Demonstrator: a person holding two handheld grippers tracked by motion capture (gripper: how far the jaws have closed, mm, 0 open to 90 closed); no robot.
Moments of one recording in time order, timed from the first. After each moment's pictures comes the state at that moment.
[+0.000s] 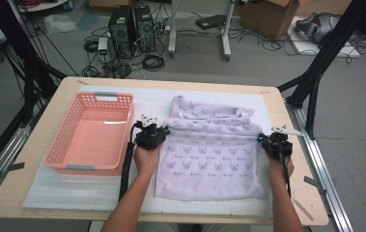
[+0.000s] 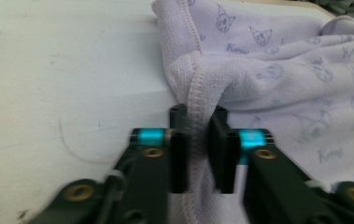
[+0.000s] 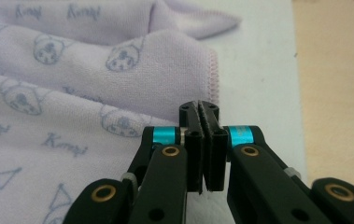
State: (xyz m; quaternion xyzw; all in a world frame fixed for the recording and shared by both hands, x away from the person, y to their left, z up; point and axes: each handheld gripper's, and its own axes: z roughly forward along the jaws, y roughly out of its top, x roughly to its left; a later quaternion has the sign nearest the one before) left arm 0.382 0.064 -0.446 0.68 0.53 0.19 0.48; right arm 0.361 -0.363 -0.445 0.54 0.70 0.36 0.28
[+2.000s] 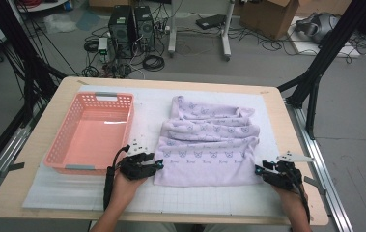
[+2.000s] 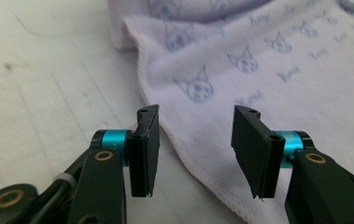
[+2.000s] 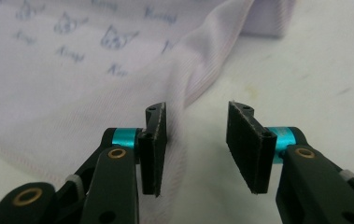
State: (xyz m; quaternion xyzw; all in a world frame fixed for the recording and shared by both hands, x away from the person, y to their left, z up) left arm 0.293 0.099 -0.452 0.78 0.42 0.13 0.44; right arm 0.272 -0.366 -0.448 0.48 0.77 0.37 0.18
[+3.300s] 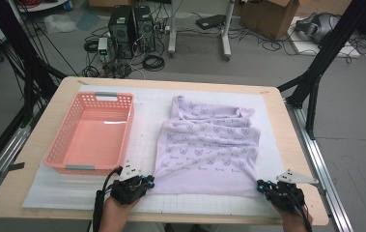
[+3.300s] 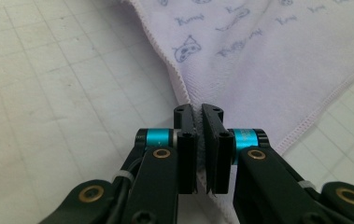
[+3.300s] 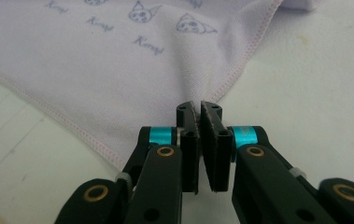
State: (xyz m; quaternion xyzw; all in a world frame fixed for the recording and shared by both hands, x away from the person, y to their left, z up) left arm 0.226 0.113 -0.449 0.78 0.43 0.13 0.44; right arm 0.210 -0.352 -0.441 0.48 0.78 0.37 0.18
